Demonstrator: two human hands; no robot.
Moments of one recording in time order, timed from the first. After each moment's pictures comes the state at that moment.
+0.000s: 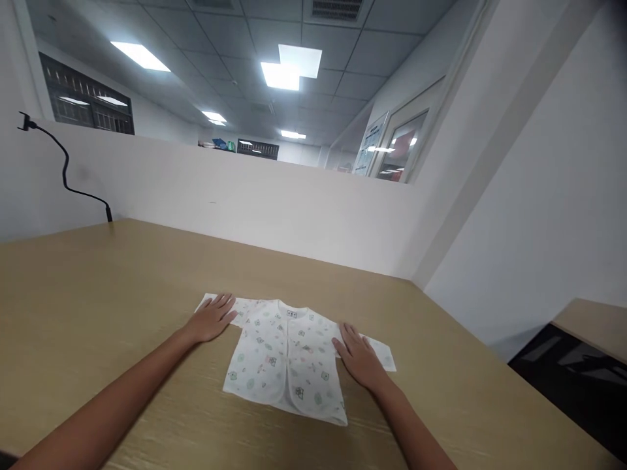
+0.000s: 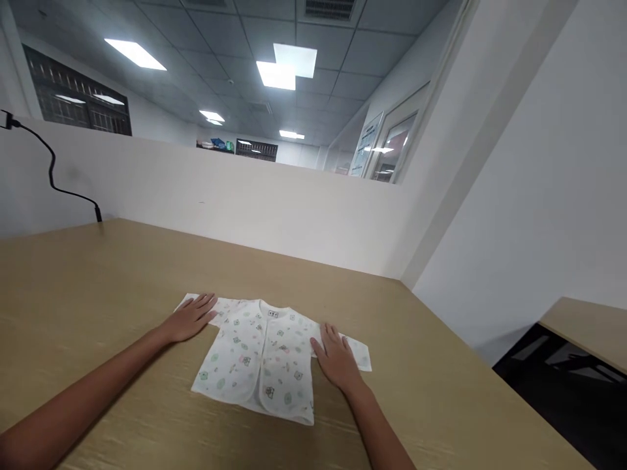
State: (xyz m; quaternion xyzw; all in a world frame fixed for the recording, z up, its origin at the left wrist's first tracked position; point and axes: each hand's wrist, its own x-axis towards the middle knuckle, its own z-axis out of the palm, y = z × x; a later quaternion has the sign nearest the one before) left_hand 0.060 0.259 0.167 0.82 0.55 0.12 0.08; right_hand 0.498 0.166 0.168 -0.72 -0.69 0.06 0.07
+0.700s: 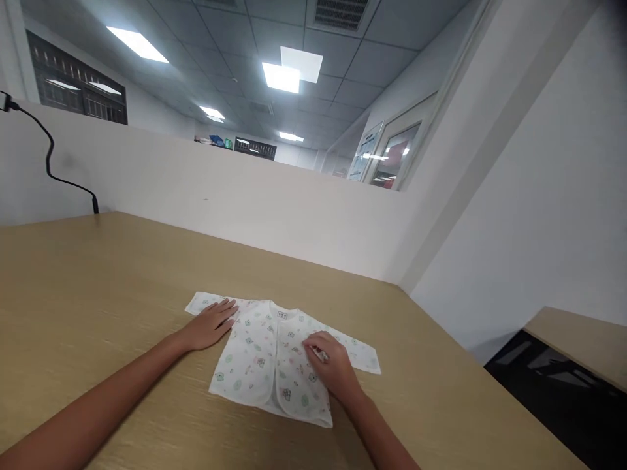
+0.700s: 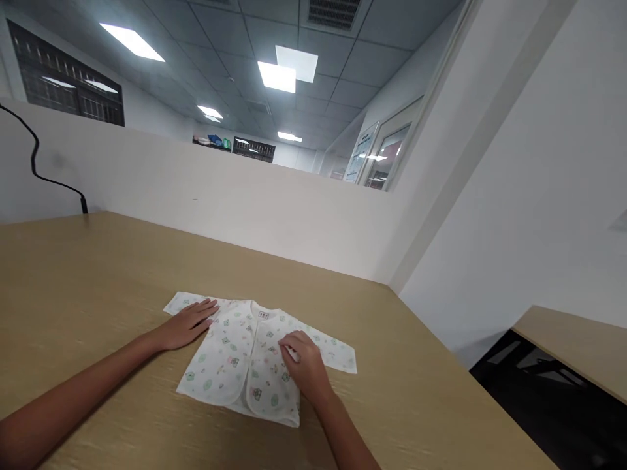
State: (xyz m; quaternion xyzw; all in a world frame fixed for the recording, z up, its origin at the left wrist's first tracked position) left_hand 0.080 0.248 0.165 0.87 0.45 0.16 0.10; right_hand 0.447 0.148 0.184 -0.45 -0.79 0.04 0.40
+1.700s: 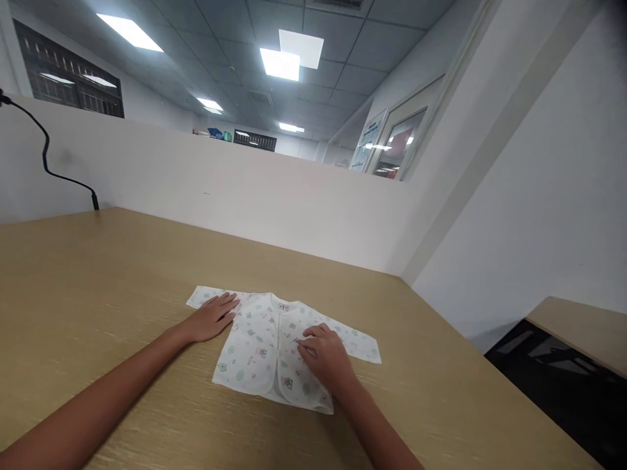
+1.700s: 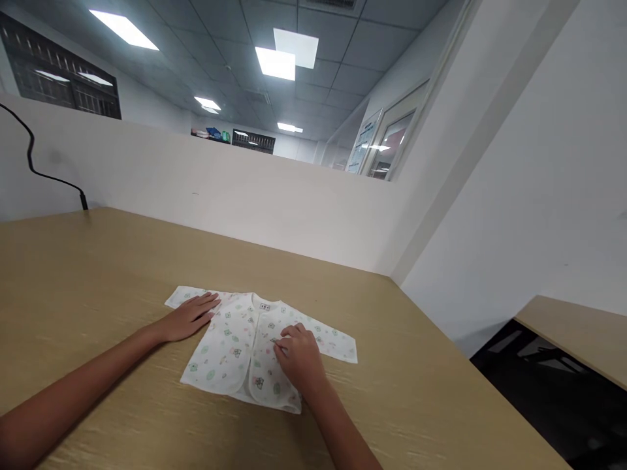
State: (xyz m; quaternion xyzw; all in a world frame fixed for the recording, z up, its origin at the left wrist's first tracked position) left_hand 0.077 0.248 0.166 0.87 0.46 0.16 0.09; right_hand 0.426 0.137 0.192 -0.55 -0.81 -0.04 0.22
